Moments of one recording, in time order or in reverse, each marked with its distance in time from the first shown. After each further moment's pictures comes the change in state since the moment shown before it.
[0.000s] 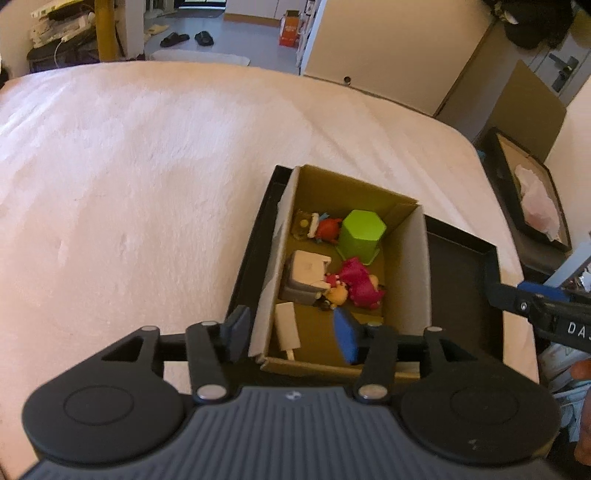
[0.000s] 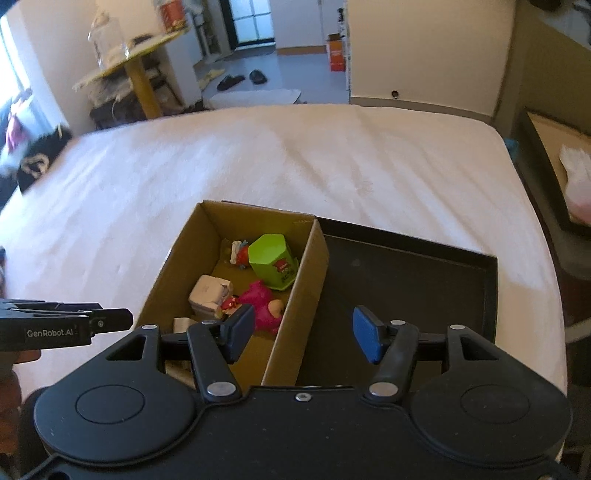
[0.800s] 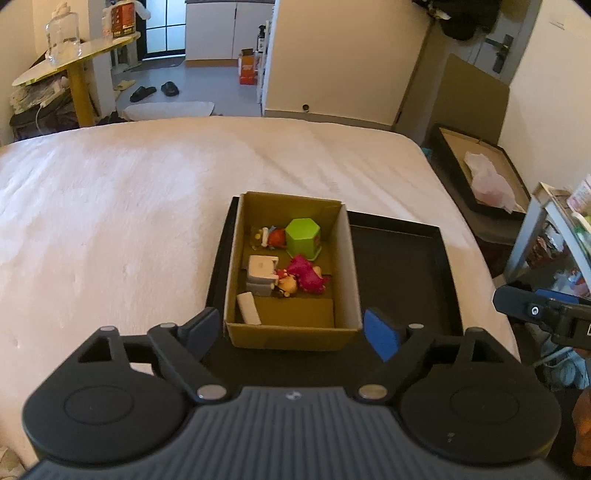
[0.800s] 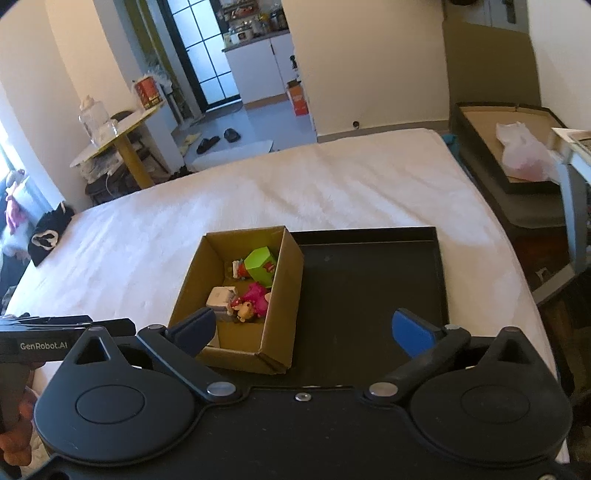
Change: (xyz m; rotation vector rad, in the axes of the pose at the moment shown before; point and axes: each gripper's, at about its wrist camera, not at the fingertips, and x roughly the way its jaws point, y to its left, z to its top) left arm -0.088 -0.053 -0.045 0.159 -0.111 -0.016; right arm -0.101 -0.023 -0.065 0.187 -0.166 -0.003
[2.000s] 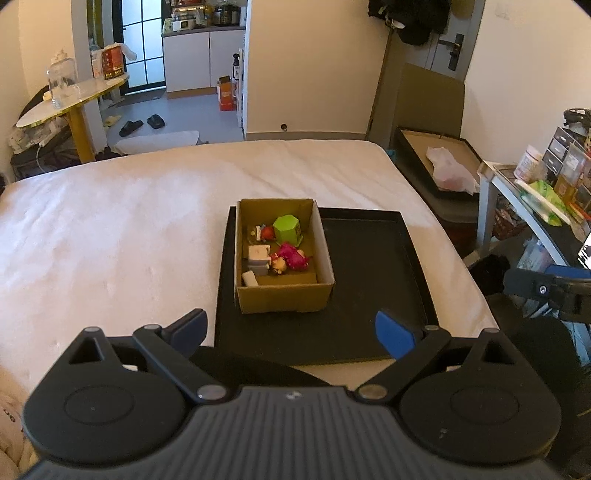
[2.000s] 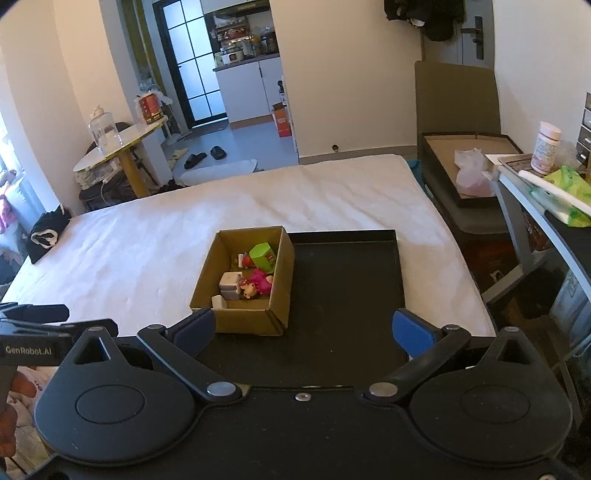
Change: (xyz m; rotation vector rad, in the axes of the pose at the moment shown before) left arm -0.114 -0.010 -0.054 0.115 -0.063 -0.017; right arm -0.115 0.036 -0.047 -0.019 -0.073 -0.093
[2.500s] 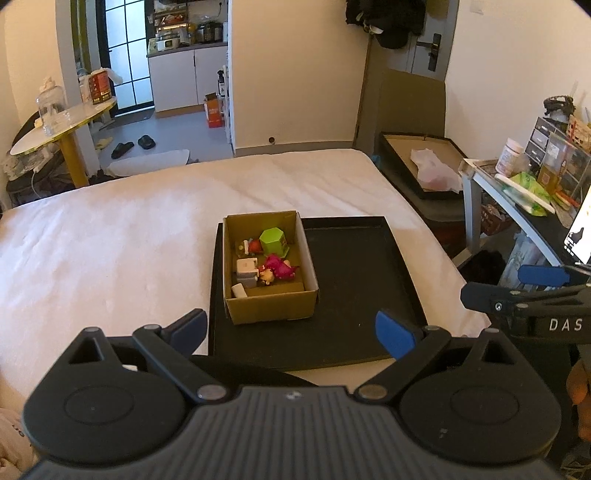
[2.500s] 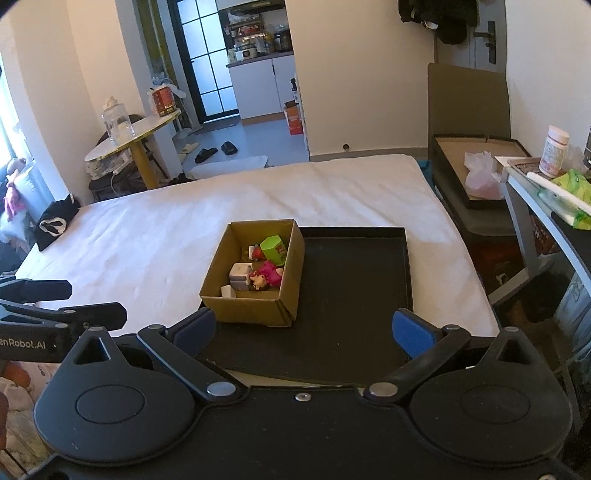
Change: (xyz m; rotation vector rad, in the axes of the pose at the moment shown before) left arm -0.019 -0.026 -0.003 0.069 -0.040 0.000; right arm -0.005 0.007 -0.009 -0.041 0.001 0.025
